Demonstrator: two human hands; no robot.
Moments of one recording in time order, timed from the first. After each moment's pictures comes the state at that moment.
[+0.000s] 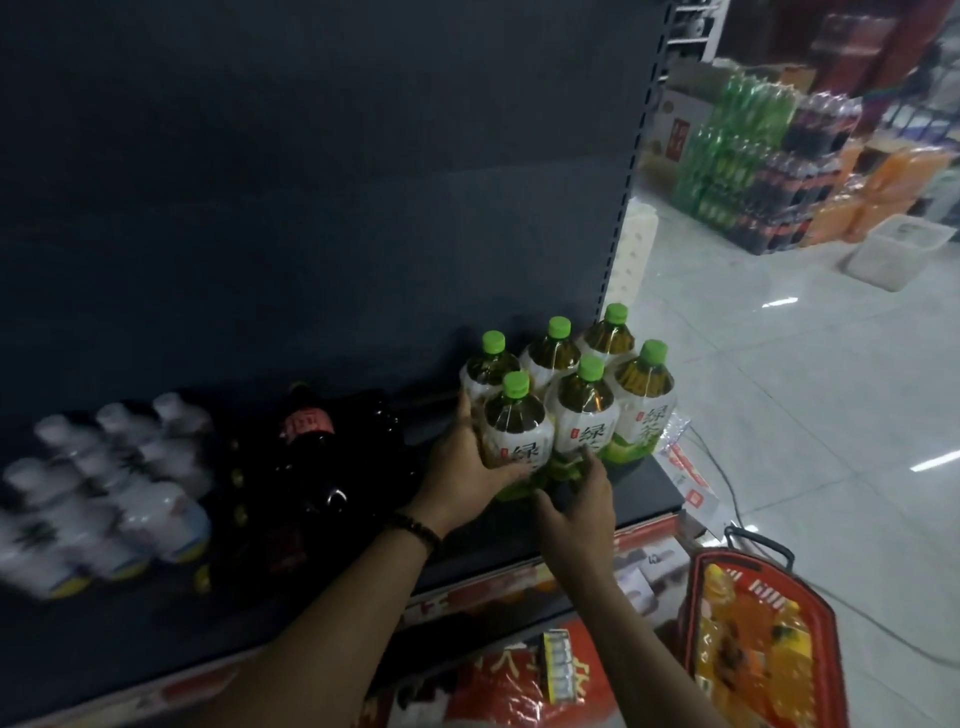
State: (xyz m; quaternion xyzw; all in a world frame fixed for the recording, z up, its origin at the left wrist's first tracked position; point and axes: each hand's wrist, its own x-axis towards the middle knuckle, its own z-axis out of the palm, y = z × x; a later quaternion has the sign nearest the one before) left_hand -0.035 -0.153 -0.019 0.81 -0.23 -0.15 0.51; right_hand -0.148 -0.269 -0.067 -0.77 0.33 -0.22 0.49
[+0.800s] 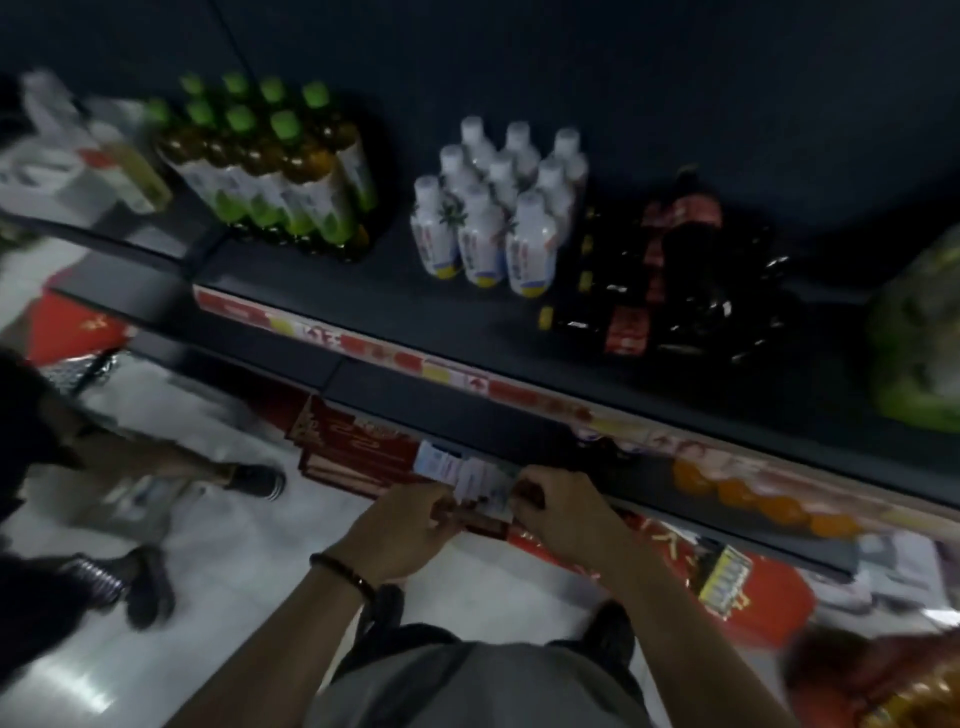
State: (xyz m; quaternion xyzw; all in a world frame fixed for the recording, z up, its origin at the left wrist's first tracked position) left_hand -0.244 0.250 -0.150 0.92 0.04 -0.27 0.29; right_hand -0.182 0.009 -0.172 -0.86 -0.13 0.30 0.40
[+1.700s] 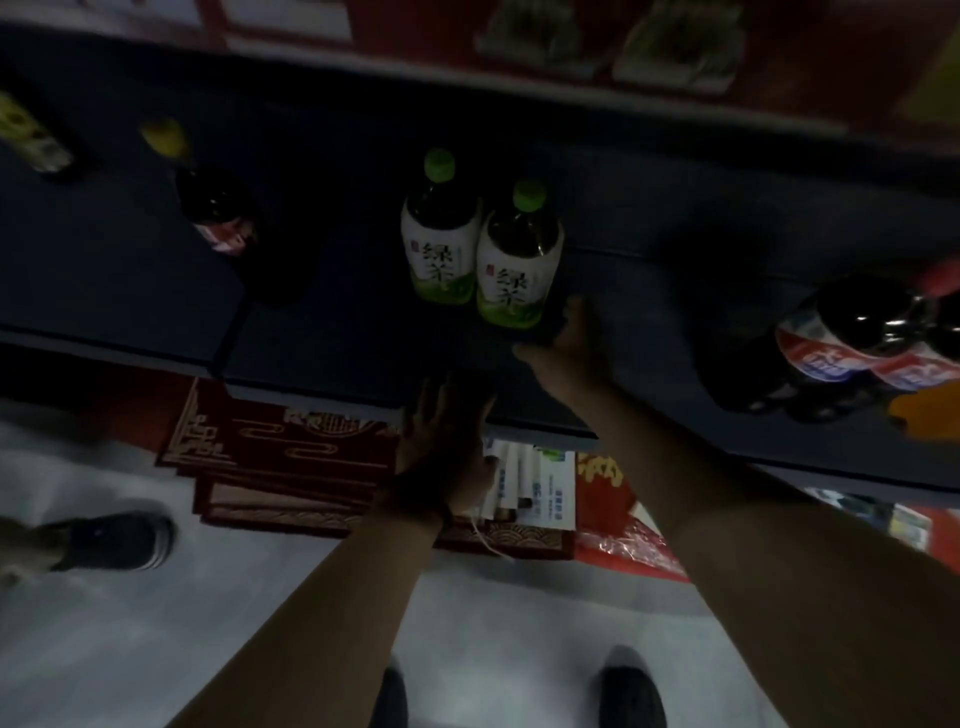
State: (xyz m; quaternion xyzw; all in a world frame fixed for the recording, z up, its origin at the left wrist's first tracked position) left_hand -0.071 0.405 -0.534 0.96 -0.08 -0.20 0.16; right_hand 0.034 0.238 -0.543 -0.84 0.19 0.14 0.49
